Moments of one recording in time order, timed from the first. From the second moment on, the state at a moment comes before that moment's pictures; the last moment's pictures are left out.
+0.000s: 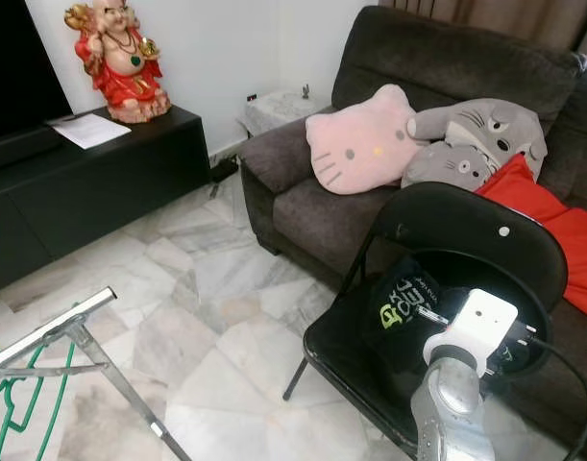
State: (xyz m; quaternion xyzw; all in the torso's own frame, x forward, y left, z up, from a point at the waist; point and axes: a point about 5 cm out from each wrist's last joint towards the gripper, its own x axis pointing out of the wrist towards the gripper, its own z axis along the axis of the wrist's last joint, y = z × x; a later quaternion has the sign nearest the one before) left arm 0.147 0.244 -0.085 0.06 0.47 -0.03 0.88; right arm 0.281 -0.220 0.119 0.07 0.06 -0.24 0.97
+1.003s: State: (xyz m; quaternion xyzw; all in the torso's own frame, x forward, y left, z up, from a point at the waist) left arm 0.142 0.241 -0.087 0.05 0.48 -0.03 0.88; right arm 0.285 -0.218 0.120 0.05 0.05 -0.23 0.97
